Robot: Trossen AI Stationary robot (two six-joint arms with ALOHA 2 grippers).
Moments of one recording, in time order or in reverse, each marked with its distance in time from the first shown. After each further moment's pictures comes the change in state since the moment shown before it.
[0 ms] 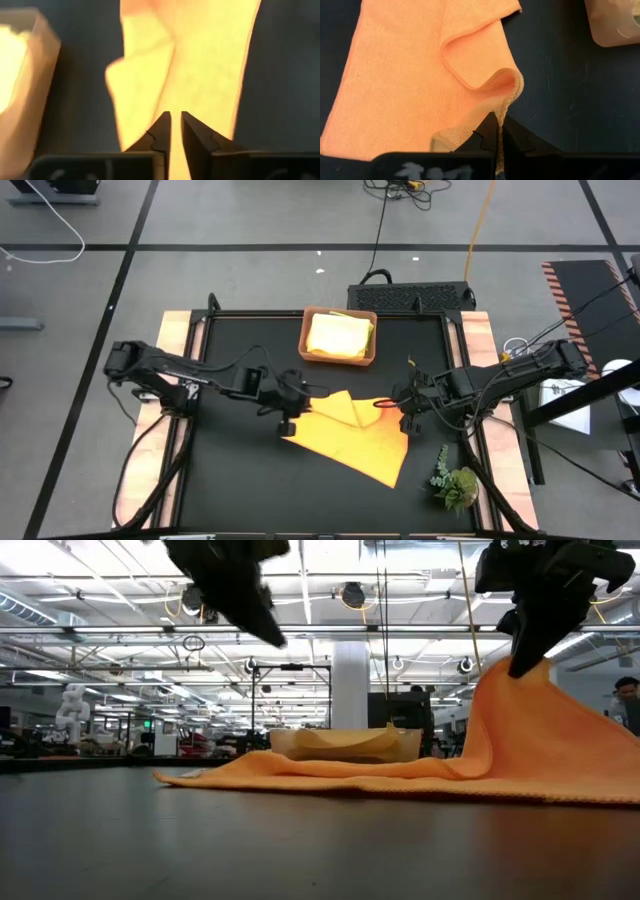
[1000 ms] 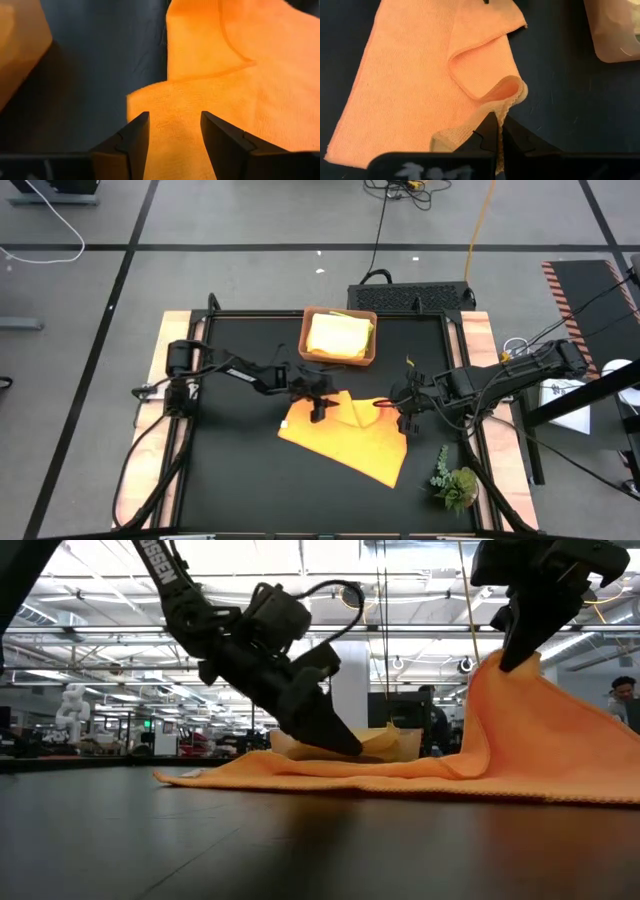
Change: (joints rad) left arm 0.222 0.450 -0.151 0.851 0.206 -0.029; right arm 0.000 0.000 0.001 0.055 0.001 -0.030
